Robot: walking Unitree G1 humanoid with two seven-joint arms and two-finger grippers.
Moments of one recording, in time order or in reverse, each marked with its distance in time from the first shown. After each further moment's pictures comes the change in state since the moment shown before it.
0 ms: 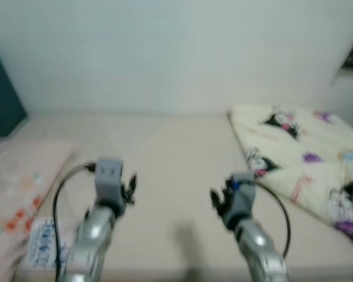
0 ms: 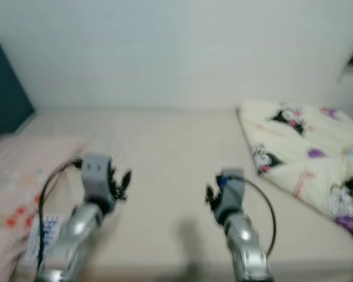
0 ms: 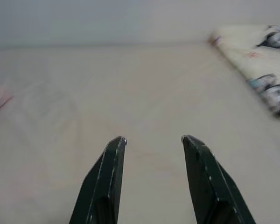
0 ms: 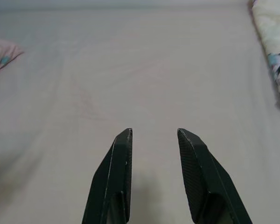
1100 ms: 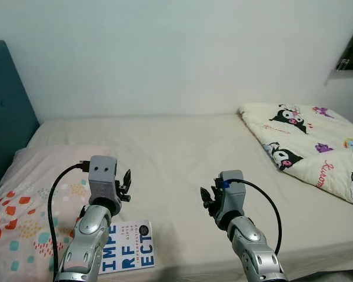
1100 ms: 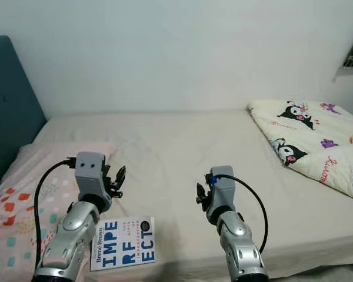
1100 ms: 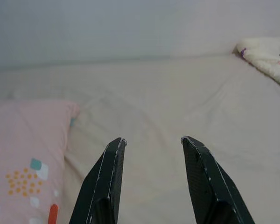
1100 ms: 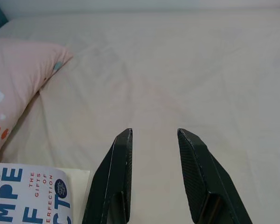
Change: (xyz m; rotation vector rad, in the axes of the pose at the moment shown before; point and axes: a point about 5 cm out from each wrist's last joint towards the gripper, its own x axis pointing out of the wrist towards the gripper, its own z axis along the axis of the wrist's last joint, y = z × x) left arm 0.006 0.009 0.006 -0.002 -0.044 0.035; right arm 0.006 0.005 0.003 -0.024 -0.007 0.039
